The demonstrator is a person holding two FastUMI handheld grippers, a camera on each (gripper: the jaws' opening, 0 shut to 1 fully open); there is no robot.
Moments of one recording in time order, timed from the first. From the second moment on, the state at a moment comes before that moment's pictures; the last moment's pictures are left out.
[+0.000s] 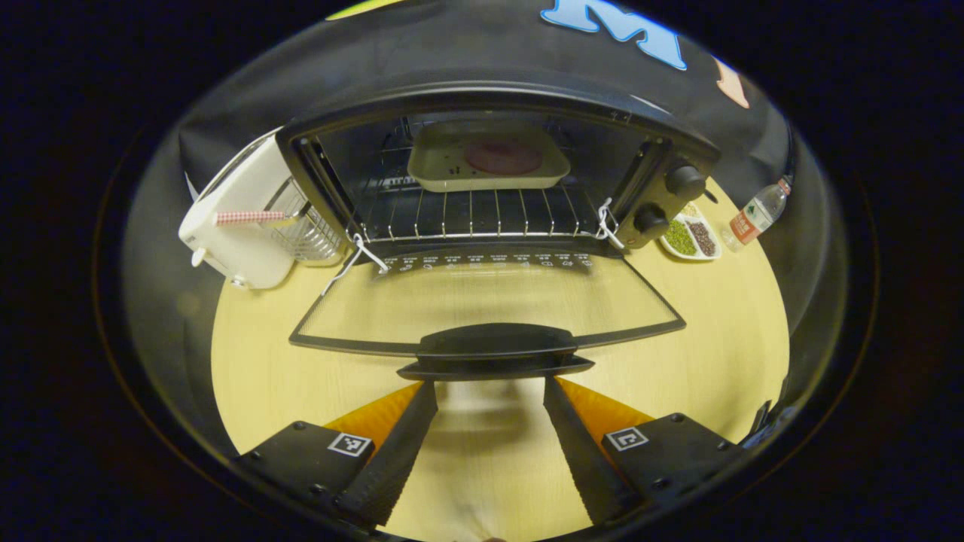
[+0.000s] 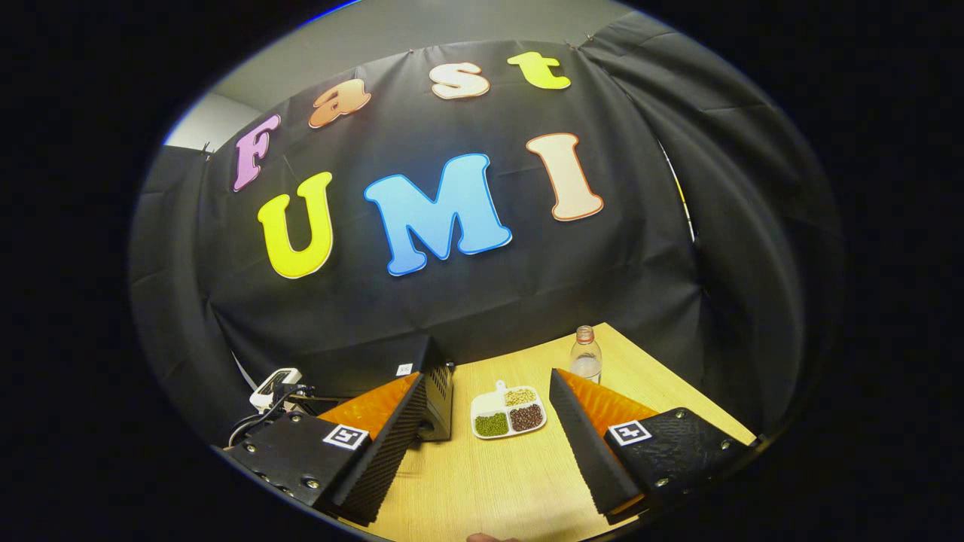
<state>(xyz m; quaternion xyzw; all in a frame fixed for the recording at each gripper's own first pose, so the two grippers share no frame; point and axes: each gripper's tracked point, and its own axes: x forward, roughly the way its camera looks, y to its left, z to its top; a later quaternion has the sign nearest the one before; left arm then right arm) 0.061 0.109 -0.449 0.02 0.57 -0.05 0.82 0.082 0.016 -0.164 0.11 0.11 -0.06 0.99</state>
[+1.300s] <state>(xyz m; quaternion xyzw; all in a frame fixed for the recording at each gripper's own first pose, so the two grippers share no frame) 0.065 0.086 -0.088 -0.06 0.11 0.00 0.99 0.096 0.052 -0.055 0.04 0.01 0.01 1.00</state>
